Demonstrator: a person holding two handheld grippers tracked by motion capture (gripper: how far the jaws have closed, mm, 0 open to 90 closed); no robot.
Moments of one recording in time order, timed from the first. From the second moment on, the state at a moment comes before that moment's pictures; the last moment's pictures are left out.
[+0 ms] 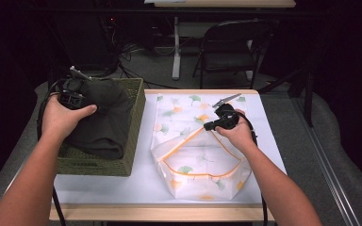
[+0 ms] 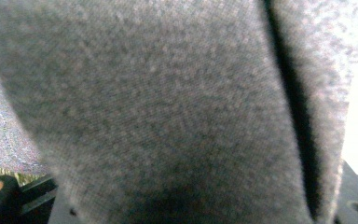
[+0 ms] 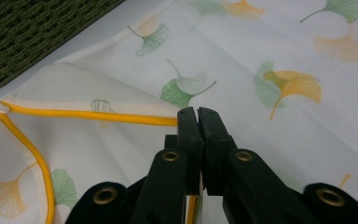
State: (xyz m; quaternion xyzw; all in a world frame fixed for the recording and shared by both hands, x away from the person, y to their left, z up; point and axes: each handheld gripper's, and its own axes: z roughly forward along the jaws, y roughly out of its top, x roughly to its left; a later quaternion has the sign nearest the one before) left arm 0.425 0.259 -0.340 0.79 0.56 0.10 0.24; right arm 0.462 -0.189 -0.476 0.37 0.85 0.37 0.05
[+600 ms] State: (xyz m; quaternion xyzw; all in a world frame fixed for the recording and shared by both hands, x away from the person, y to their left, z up) left arm 0.422 0.251 -0.337 0.80 0.55 0.10 0.24; right arm 0.475 -0.191 -0.477 0.39 0.84 0.37 0.06
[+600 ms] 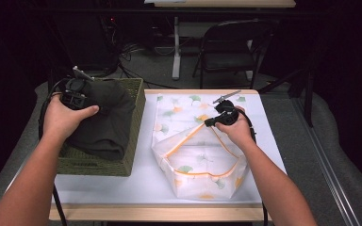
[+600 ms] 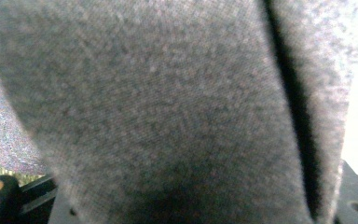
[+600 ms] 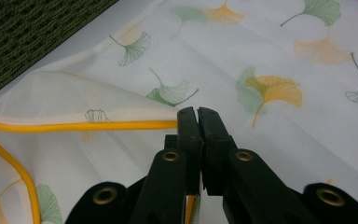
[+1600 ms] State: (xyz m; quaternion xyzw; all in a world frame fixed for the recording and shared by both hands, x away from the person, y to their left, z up) left arm 0.415 0.168 -0.322 0.85 0.45 0.08 0.26; right arm 0.476 -0.184 -0.466 0.38 0.85 0.36 0.07
